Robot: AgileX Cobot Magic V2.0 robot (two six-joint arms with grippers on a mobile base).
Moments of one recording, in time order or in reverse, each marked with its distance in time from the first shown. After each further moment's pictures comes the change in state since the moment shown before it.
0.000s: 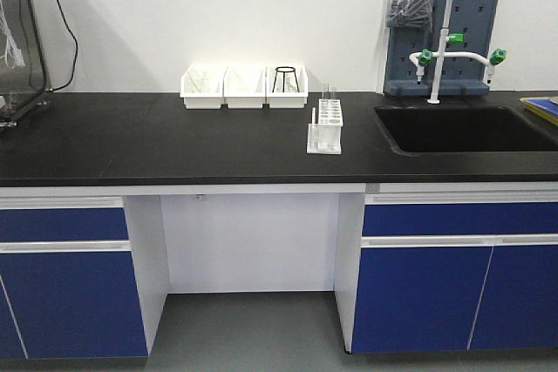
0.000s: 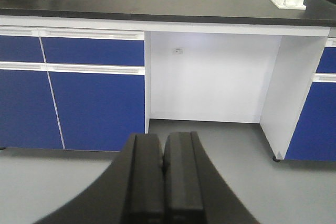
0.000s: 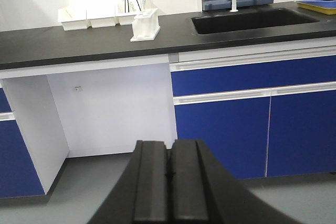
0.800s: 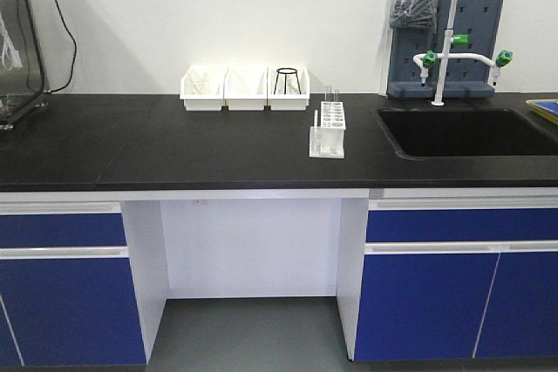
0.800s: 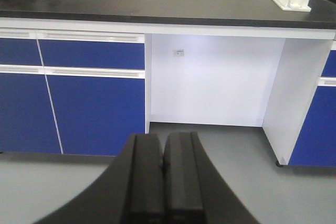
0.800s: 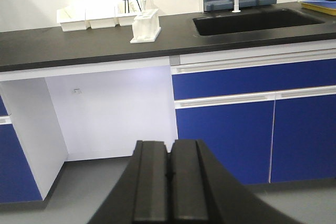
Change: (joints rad) left arm 0.000 0.000 0.000 0.000 0.000 0.000; right arm 0.000 0.000 0.000 0.000 0.000 0.000
